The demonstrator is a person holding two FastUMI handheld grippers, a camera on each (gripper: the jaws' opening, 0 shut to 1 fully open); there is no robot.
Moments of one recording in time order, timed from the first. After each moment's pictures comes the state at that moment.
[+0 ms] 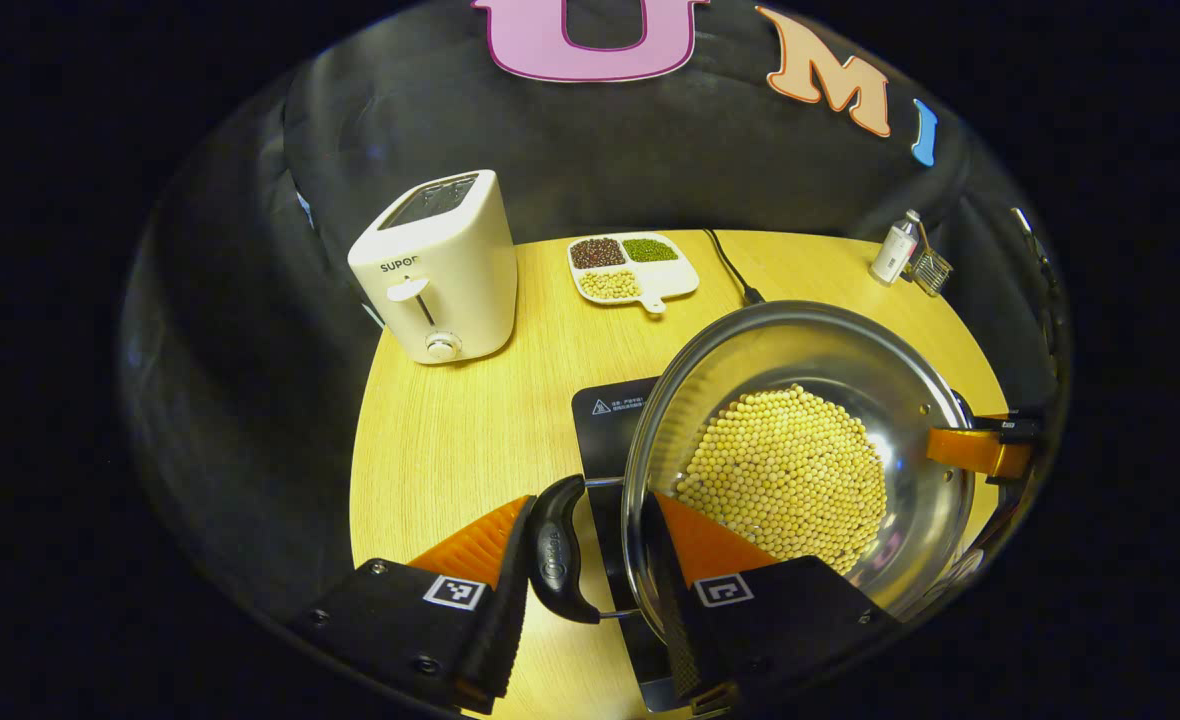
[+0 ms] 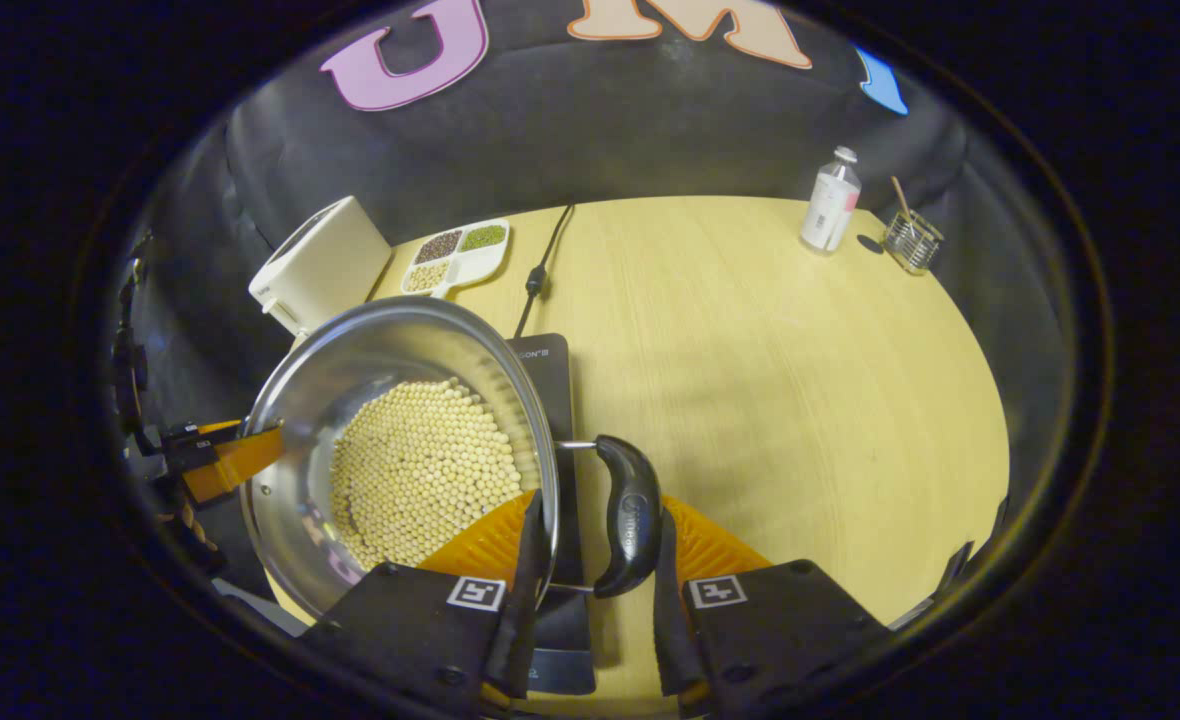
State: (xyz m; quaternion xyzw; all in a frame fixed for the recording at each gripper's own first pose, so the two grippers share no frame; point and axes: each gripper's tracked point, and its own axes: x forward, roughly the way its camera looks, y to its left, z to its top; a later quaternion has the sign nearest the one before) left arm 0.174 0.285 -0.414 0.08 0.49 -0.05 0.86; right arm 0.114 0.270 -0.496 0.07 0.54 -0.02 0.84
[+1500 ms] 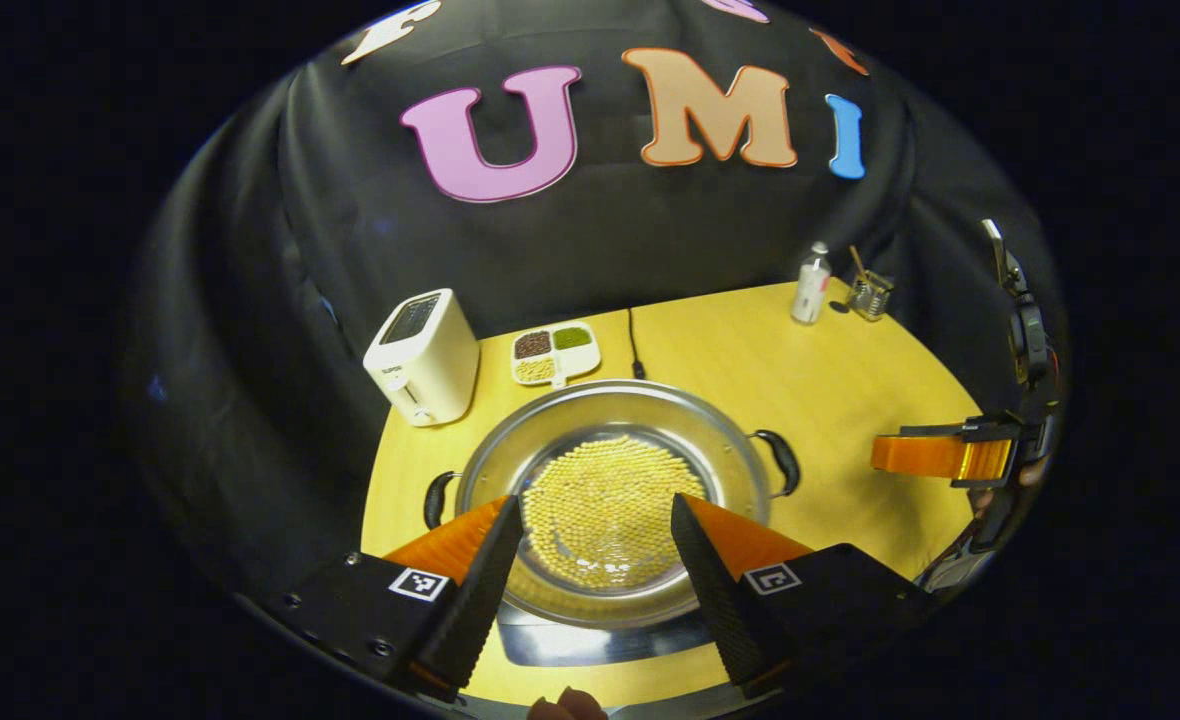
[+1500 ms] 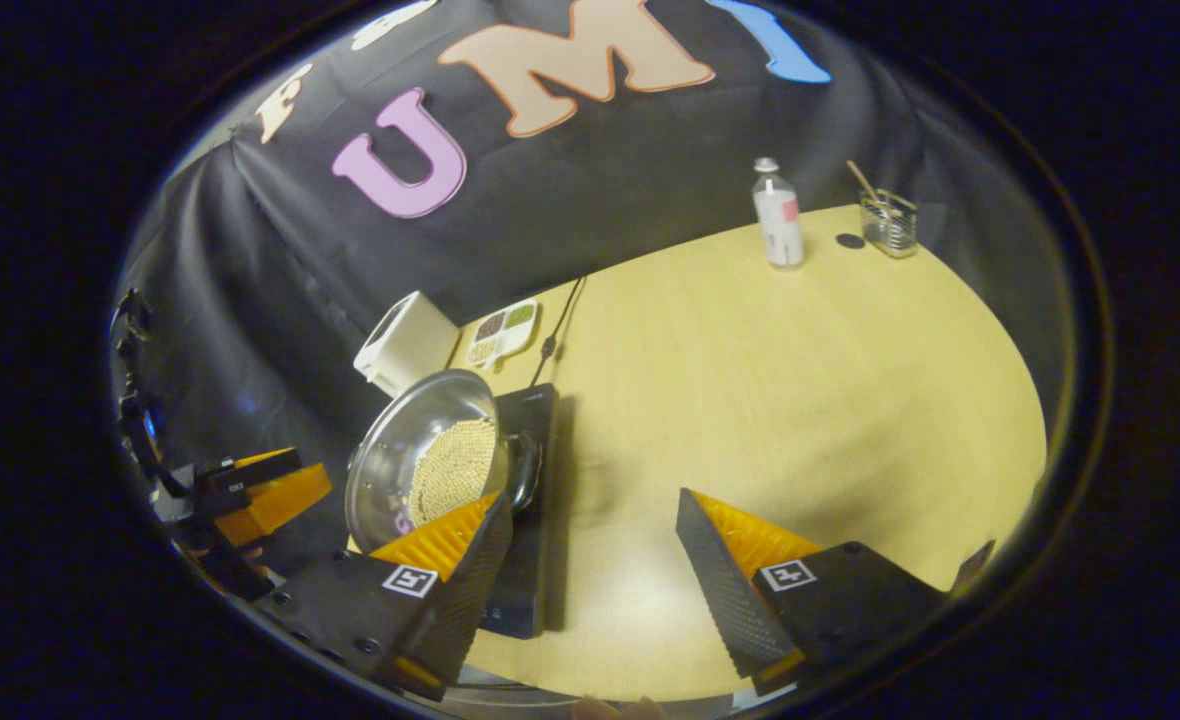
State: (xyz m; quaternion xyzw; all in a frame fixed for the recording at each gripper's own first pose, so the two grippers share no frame) left arm 0.092 0.113 -0.278 0.11 0.38 -0.06 0.92; right arm 0.066 0.163 -0.416 0.21 0.44 0.06 0.87
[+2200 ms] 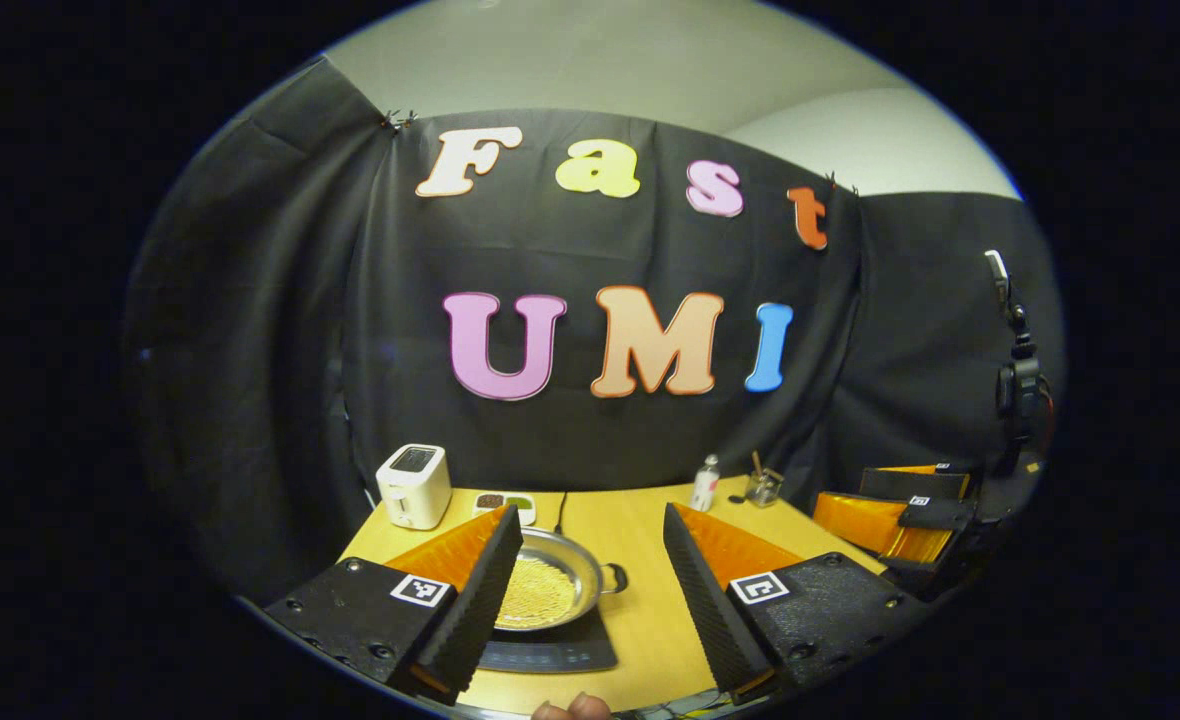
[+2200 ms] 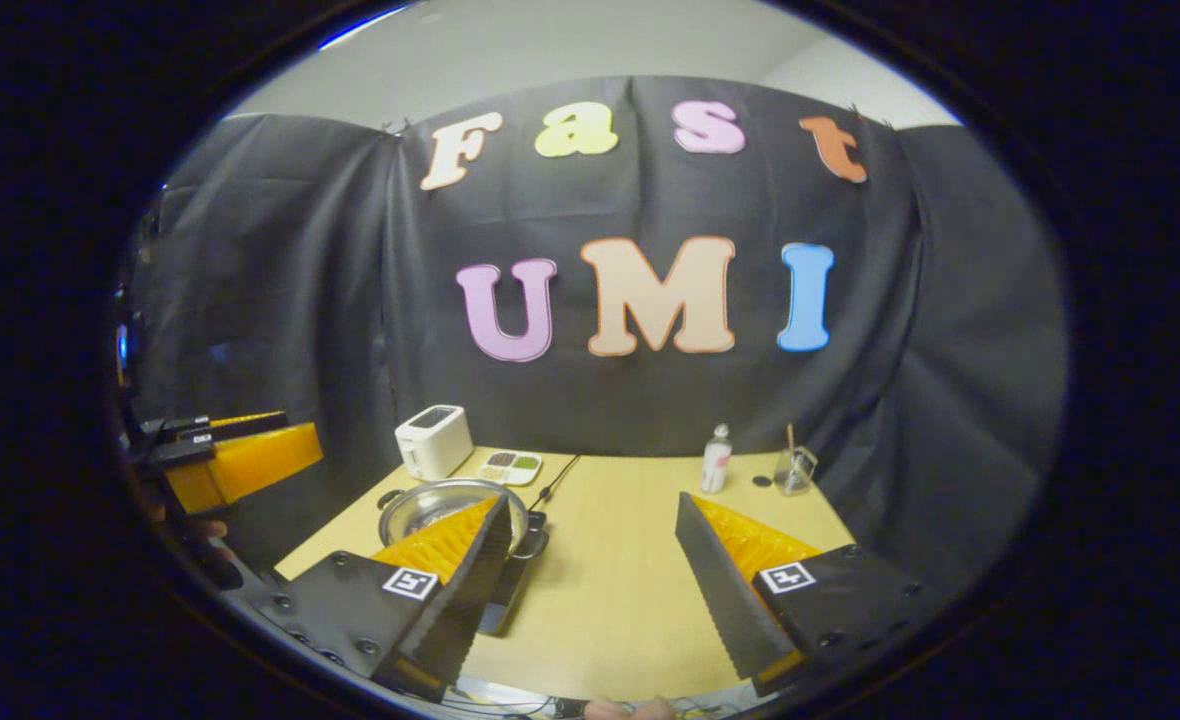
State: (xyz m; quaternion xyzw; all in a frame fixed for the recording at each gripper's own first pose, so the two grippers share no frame) left arm -0.028 0.025 -0.052 -0.01 0.09 -0.09 0.99; right arm -0.046 0.119 -0.138 0.00 0.16 0.06 0.98
